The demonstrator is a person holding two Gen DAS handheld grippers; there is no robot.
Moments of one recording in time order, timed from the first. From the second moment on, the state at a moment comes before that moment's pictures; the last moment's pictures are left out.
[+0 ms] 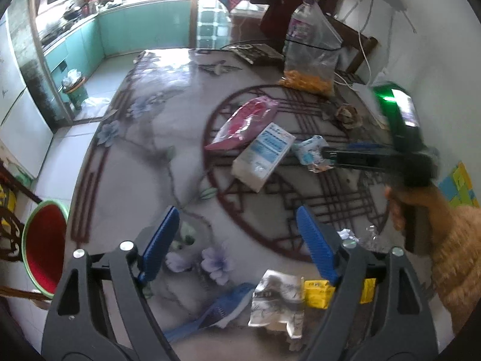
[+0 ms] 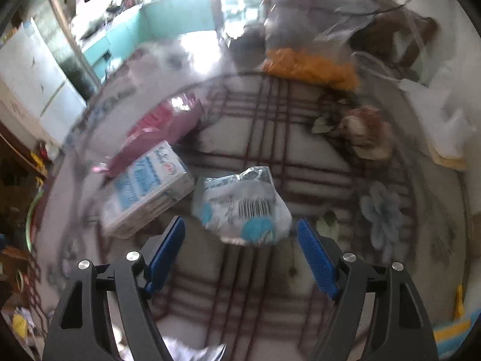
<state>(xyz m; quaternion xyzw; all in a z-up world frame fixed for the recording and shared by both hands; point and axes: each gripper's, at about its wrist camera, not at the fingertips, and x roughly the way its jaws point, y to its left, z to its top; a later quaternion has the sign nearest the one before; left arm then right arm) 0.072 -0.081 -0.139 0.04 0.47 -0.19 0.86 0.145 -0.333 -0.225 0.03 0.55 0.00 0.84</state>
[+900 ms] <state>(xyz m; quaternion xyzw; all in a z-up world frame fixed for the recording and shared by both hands) 0.208 -0.188 -0.242 0.11 0.54 -0.24 0.80 0.117 -0.390 -0.197 0.15 0.48 0.03 0.86</state>
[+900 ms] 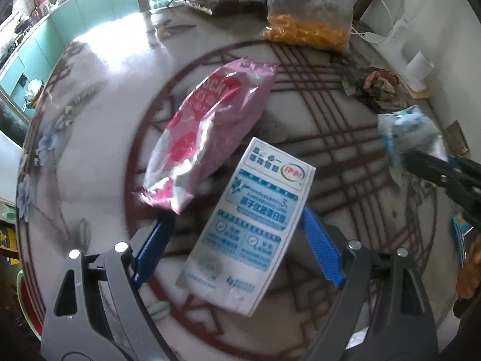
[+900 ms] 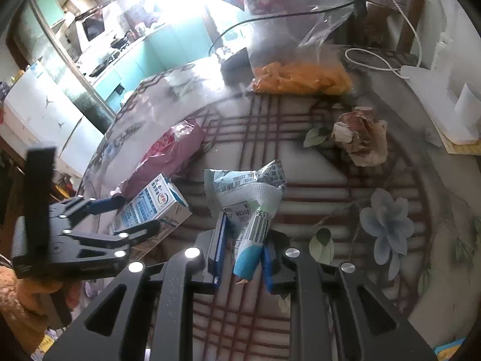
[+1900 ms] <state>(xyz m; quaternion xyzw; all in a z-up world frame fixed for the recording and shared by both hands) 0.094 -0.081 -0.098 0.00 0.42 -0.16 0.89 0.052 -0.284 -0.085 0.11 0.38 0.09 0.91</state>
